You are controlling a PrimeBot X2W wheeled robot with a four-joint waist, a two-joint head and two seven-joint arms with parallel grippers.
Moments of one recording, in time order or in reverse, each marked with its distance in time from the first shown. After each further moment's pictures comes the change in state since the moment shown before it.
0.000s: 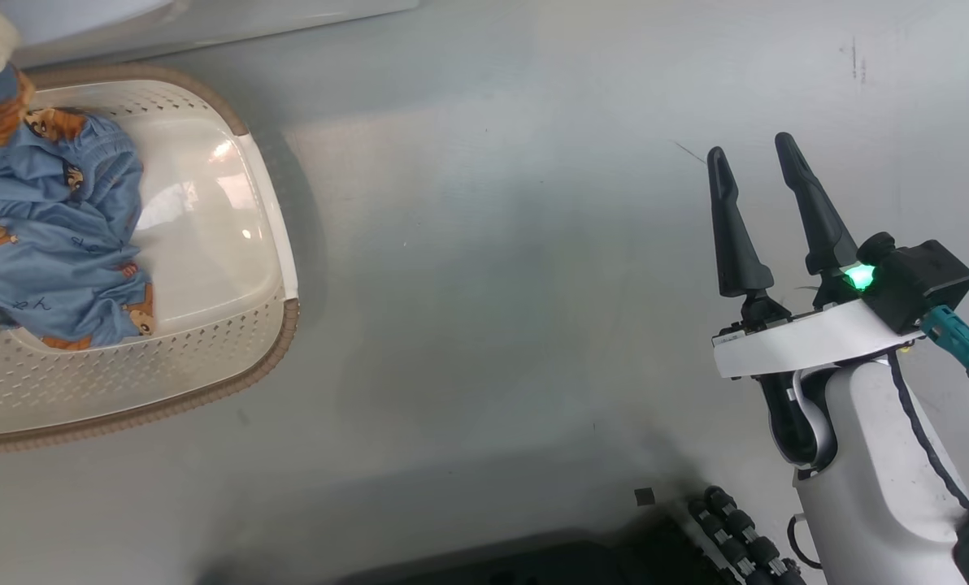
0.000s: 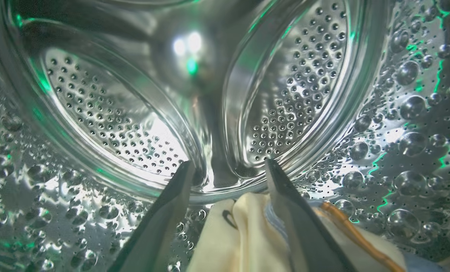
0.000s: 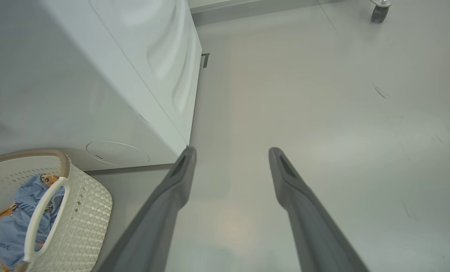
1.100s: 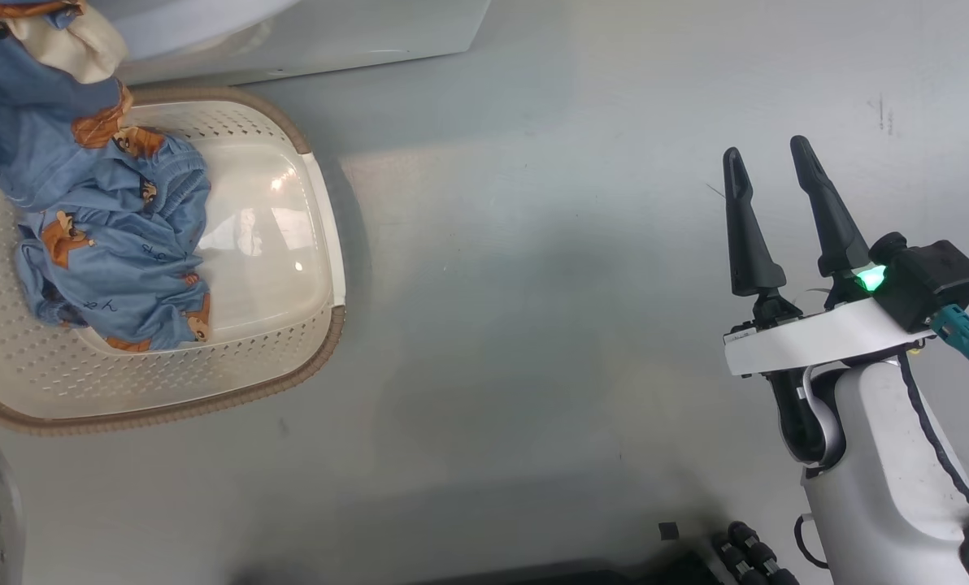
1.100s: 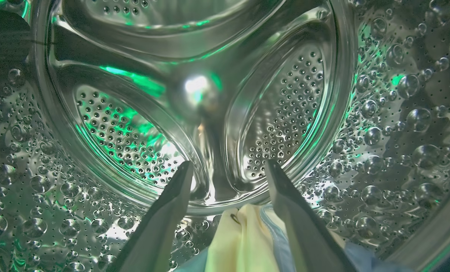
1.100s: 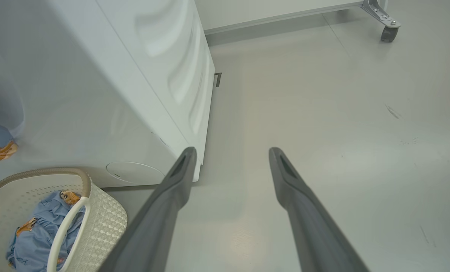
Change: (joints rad) left arm 0.176 -0.057 0.023 -0.157 -0.040 -0.026 0.000; right arm -0.001 -0.003 -0.026 0.020 0.000 0.000 0.000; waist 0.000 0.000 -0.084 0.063
